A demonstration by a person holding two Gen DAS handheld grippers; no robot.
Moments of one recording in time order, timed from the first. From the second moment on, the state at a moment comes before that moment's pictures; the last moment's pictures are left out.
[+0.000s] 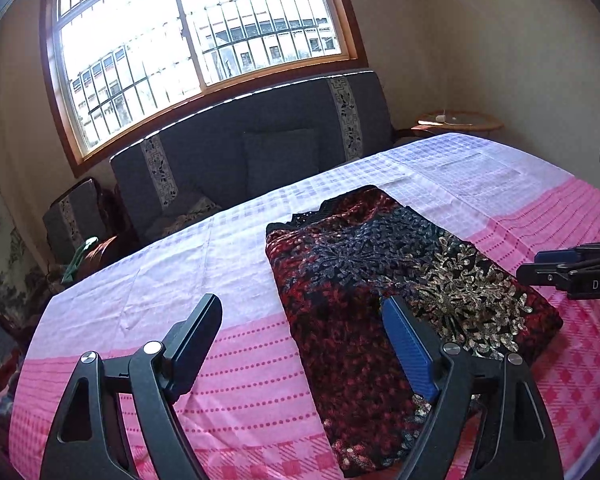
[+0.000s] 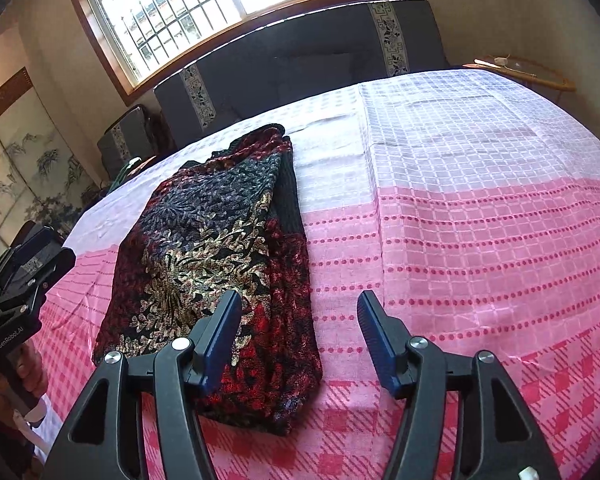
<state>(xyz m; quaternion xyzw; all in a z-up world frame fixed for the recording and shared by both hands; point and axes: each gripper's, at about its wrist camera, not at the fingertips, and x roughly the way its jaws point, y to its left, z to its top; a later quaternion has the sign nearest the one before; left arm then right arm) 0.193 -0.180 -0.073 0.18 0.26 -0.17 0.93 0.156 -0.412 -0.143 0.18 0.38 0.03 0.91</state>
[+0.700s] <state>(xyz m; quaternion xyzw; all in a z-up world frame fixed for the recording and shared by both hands) 0.277 -0.133 -0.118 -0.05 0.41 -0.28 0.86 0.203 -0.413 -0.149 0.17 0.43 0.10 0.88</state>
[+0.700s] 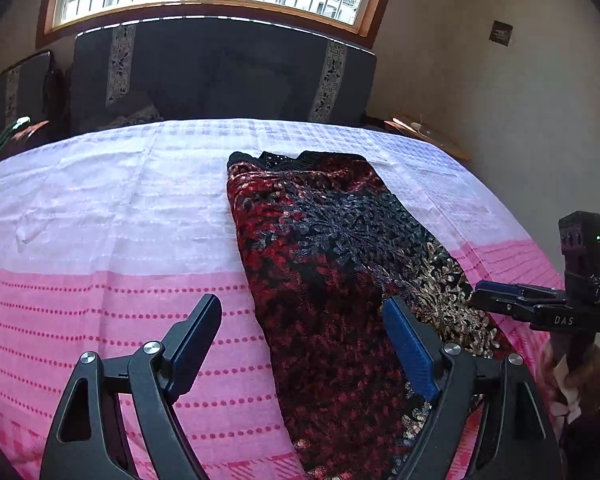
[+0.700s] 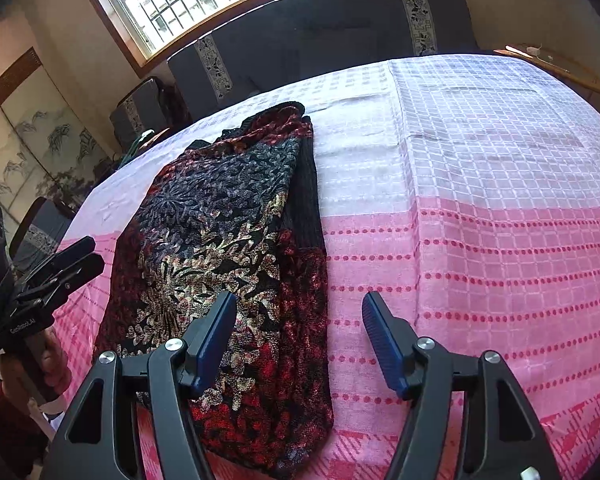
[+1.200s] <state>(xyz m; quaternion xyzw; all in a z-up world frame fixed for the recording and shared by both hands) 0.347 -0.135 -0.154 -0.19 0.47 -0.43 0.74 0.279 -0.421 -0.152 0.19 0.46 0.22 0.84</state>
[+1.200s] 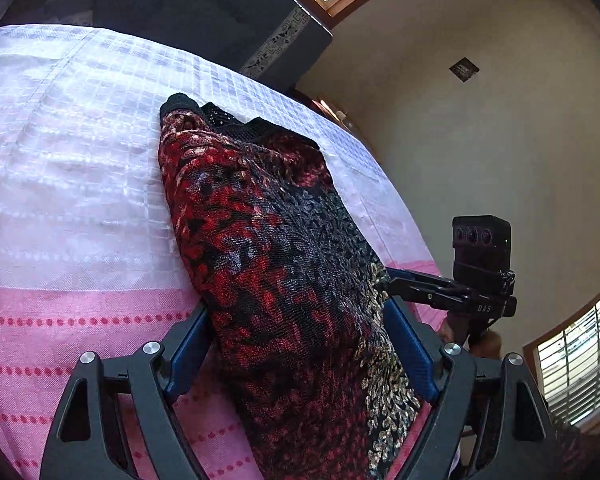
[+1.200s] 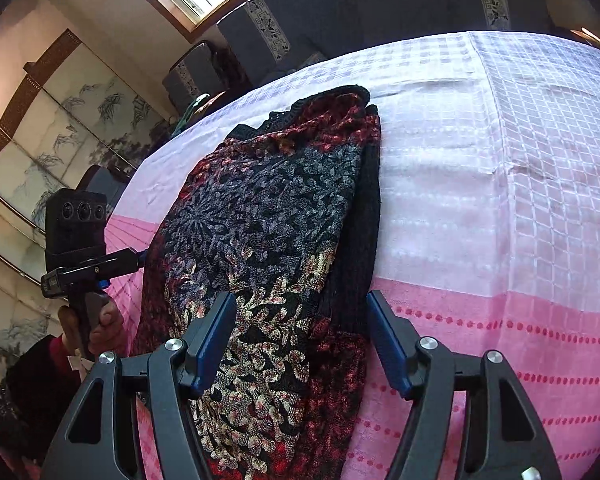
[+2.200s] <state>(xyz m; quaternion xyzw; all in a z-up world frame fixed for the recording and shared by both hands) 0.341 -0.131 -0.138 -0.17 0.51 -0.38 0.75 0.296 -0.394 -0.147 0.34 0.46 0.27 0.77</state>
